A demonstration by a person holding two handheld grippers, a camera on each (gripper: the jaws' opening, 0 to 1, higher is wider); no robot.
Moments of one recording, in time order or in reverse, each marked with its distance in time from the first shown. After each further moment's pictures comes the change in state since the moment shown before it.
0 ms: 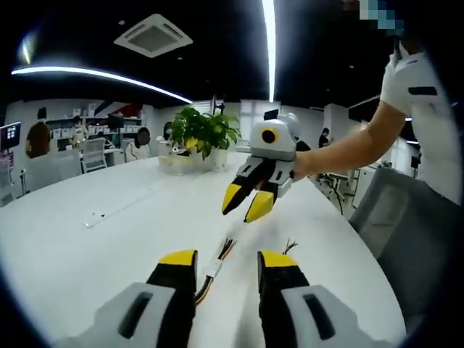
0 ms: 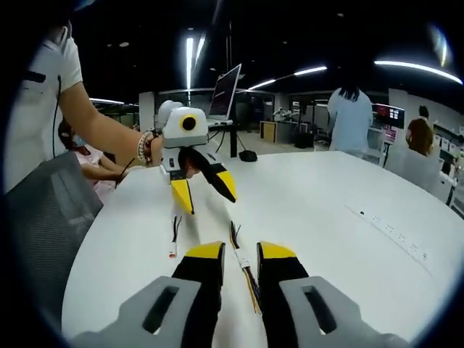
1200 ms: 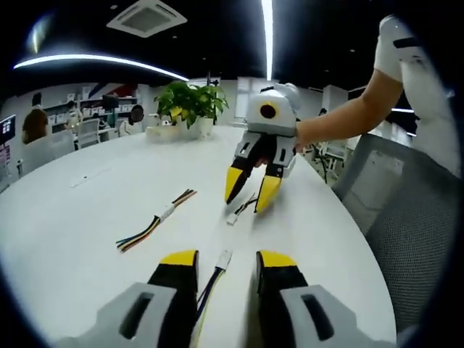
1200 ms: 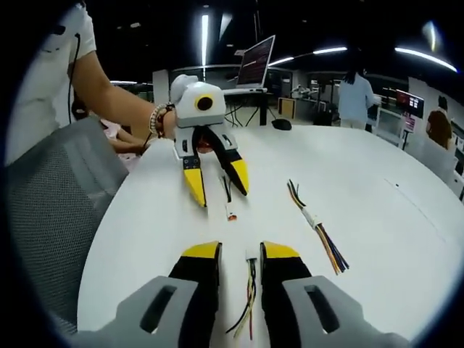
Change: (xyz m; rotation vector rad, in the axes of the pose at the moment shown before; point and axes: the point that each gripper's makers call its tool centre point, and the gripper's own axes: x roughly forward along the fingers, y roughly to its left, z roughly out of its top) left arm -0.009 -0.046 -0.076 -0.011 0.159 -0.032; right arm 0.010 0.066 -0.067 -0.015 0.179 0.094
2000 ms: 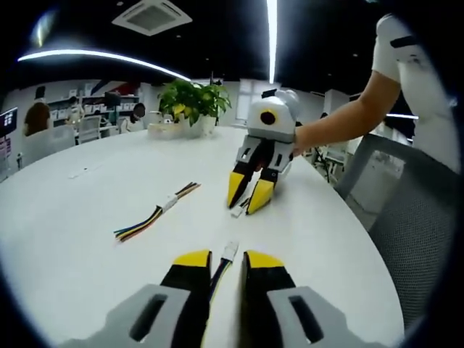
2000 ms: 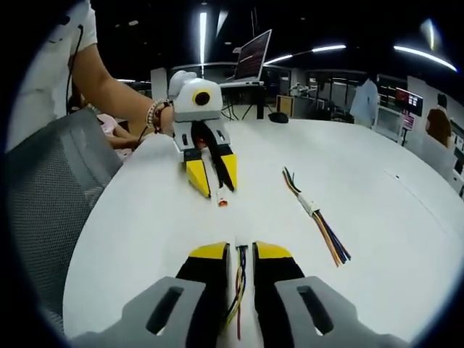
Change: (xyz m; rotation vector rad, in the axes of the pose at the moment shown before) left arm 0.005 0.002 -0.008 -0.012 -0.024 -0.003; right arm 0.007 -0.009 -0.012 -0.008 -0.006 -0.006
